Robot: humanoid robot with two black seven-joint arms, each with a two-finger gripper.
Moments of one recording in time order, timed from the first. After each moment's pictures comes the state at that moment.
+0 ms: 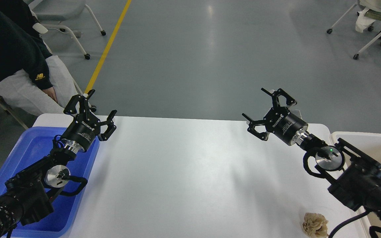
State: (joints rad) left arm -0.66 0.33 -0.60 -0.46 0.07 -0.61 -0.61; right arm 0.74 -0.27 0.68 0.61 0.12 0.55 0.03
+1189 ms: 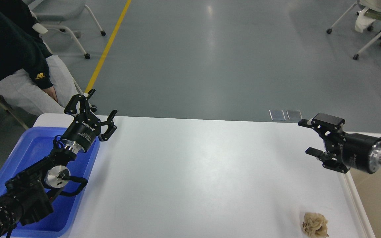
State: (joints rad) left arm -0.66 0.33 -0.60 -0.46 0.08 -0.61 -0.61; right arm 0.75 -1.12 0.30 1.60 -0.37 0.09 0.03
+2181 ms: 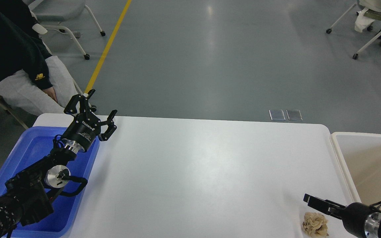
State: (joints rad) left arm -0.65 0.33 -0.60 -0.46 0.08 -0.61 -0.61; right arm 0.73 -1.02 -0.26 1.56 -1.07 -0.42 0.05
